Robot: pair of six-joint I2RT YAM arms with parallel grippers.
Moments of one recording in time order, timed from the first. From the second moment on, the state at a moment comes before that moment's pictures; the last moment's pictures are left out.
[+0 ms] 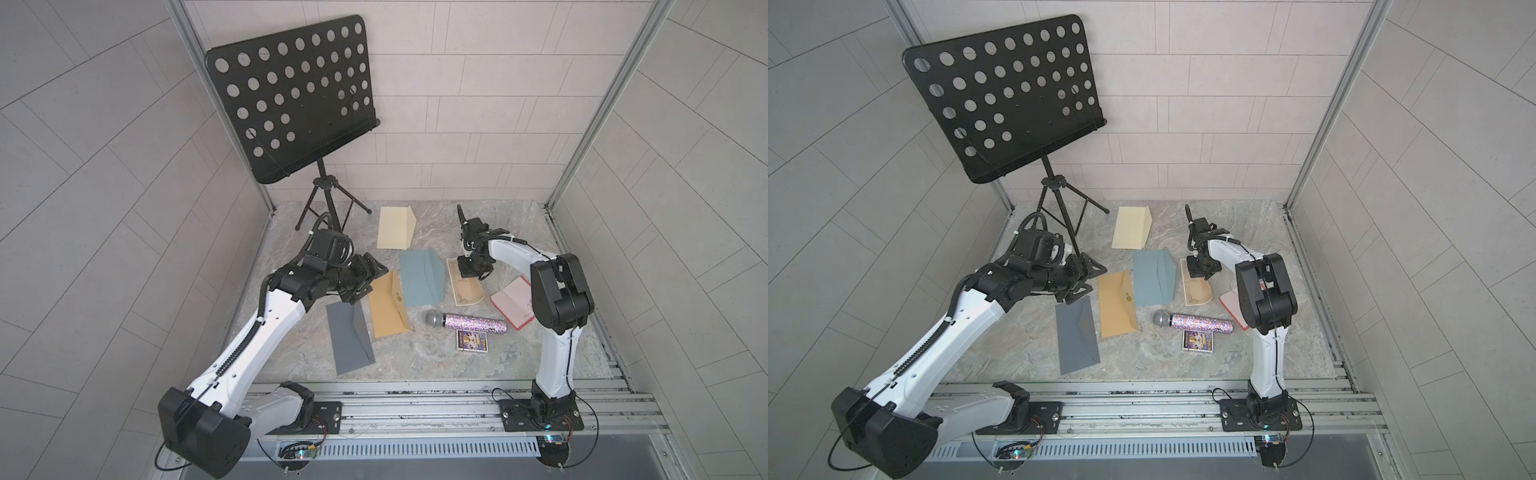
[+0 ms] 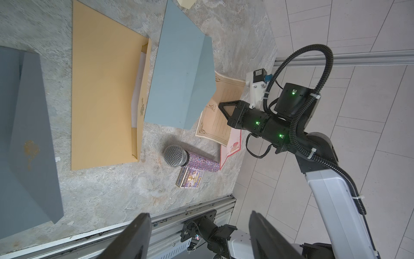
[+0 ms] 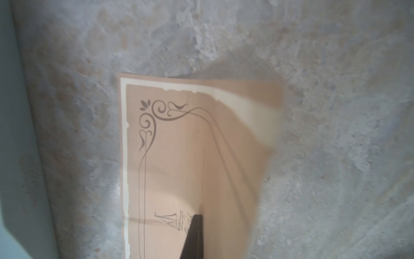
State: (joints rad) left arm -0.40 1.17 1.14 -0.79 0.46 -1.07; right arm 0.23 2.01 1.46 -0.77 -0.01 0.14
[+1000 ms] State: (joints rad) left arm -0.40 1.17 1.14 -0.80 0.46 -1.06; right arm 0.13 1.95 1.41 -0.75 -0.13 0.23
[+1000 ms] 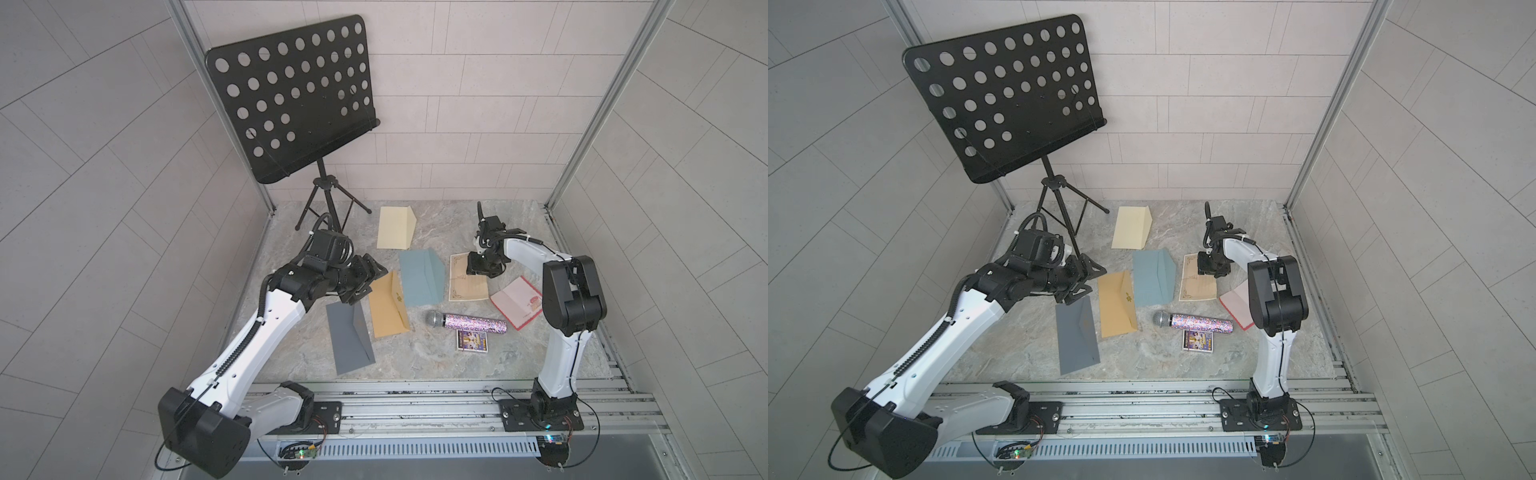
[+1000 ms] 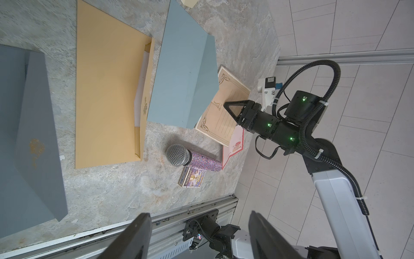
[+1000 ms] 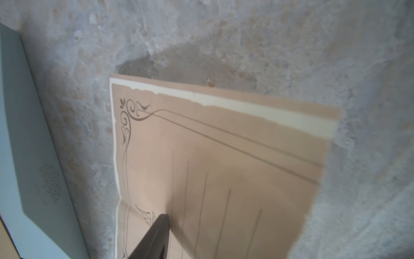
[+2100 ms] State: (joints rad) left arm -0.37 1.19 1.11 -0.91 0.40 -0.98; right arm 0.50 1.53 1.27 -0.63 0.14 0.25
